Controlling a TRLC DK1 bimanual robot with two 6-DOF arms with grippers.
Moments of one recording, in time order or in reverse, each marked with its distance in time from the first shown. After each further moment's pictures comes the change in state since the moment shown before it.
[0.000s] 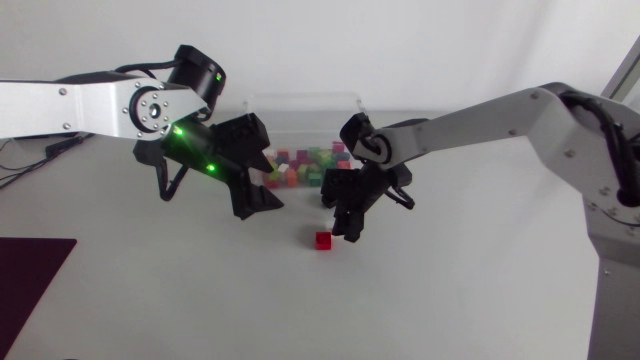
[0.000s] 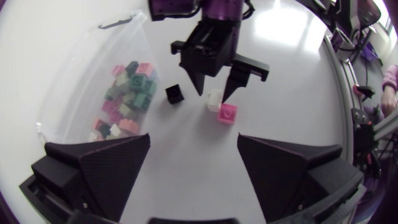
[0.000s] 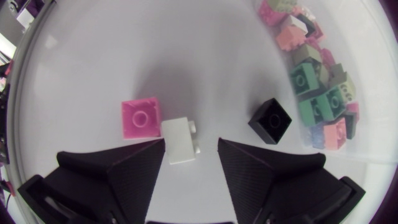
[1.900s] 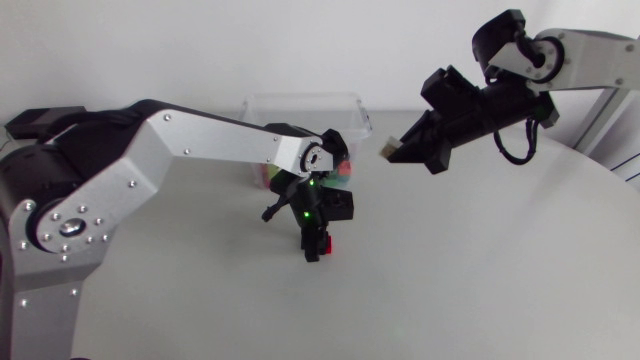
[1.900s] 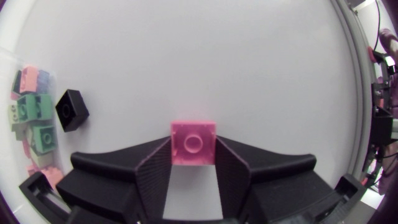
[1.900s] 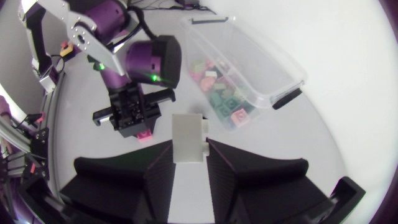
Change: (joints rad) left arm -0.272 0.592 0.441 -0.294 -0.219 0.061; right arm -0.316 -0.463 -0.065 -0.122 -0.325 0.072
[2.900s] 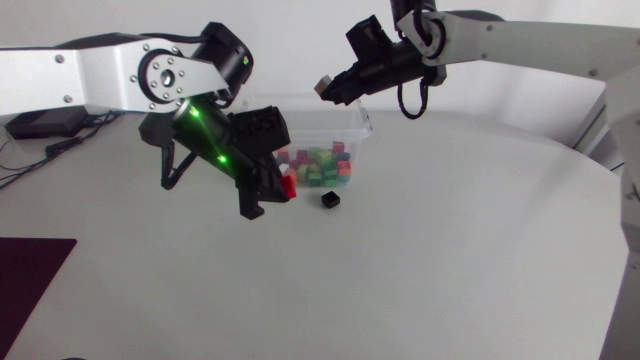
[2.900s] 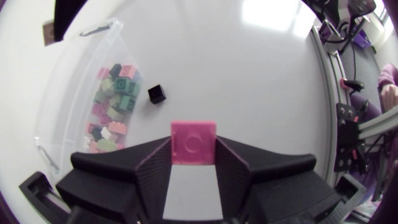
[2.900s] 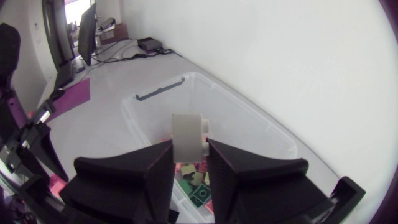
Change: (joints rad) left arm 0.174 -0.591 -0.296 0.061 0.131 -0.072; right arm 0.178 0.402 0.500 0.300 0.100 0.481
